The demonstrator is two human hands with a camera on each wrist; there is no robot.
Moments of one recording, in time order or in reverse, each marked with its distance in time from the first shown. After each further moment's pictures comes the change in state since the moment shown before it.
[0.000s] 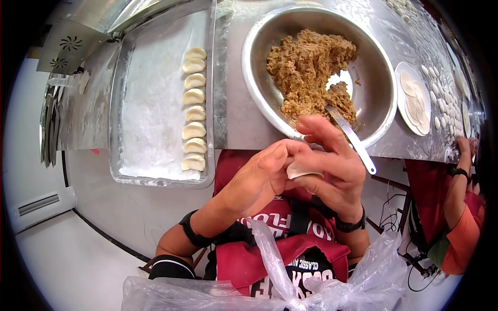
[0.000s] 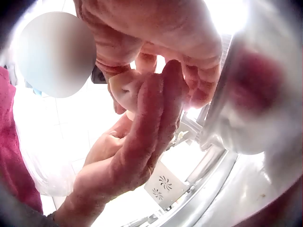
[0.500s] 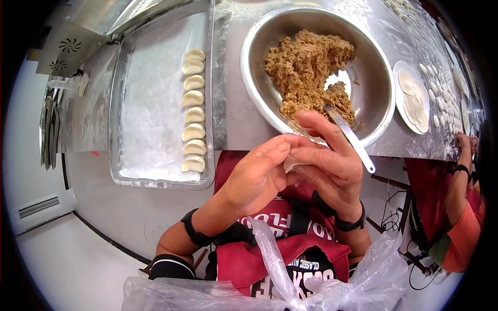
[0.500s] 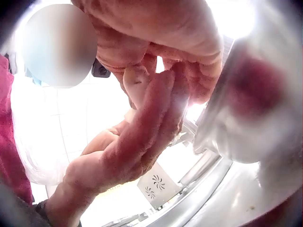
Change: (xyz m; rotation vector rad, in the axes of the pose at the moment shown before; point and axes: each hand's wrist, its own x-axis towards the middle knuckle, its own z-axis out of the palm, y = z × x) left_hand 0.005 0.001 0.000 -0.069 0.011 0.022; right_hand 0.004 -0.001 0.002 -0.092 0.014 -0.033
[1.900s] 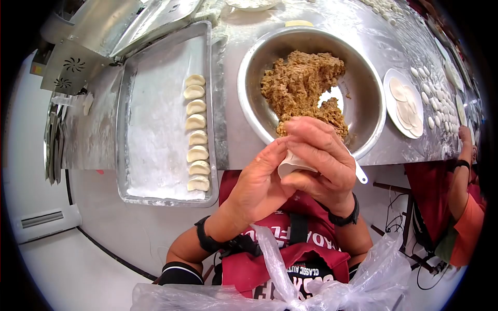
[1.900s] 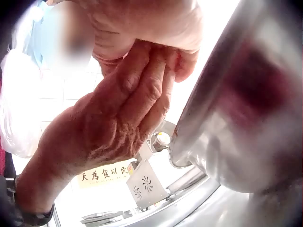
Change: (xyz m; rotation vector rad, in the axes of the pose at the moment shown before) left_hand 0.019 0.004 0.009 -0.292 0.086 0.023; right_hand 0.031 0.004 0.003 -0.212 0.172 -0.349
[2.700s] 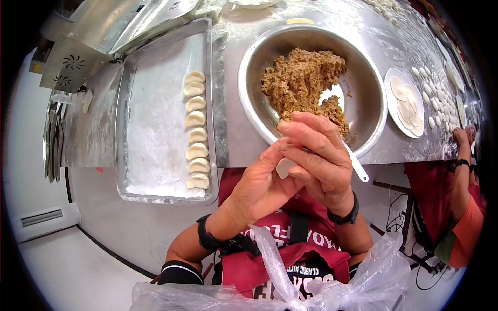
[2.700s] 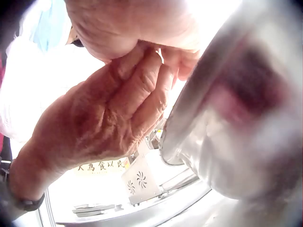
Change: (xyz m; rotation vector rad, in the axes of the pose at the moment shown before) left_hand 0.000 -0.005 -0.011 -0.158 0.012 -0.058; right_hand -0.005 0.010 -0.005 -0.123 -0.147 -0.121
